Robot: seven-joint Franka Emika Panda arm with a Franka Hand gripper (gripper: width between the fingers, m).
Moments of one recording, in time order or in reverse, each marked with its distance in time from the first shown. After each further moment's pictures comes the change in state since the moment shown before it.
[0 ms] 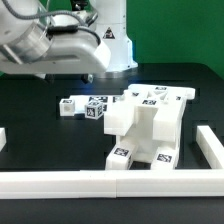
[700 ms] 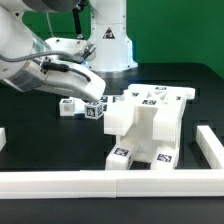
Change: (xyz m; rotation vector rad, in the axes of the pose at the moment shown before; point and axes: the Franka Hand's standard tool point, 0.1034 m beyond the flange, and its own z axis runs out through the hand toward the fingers) arm 0.006 0.007 0.051 0.105 -0.099 0.254
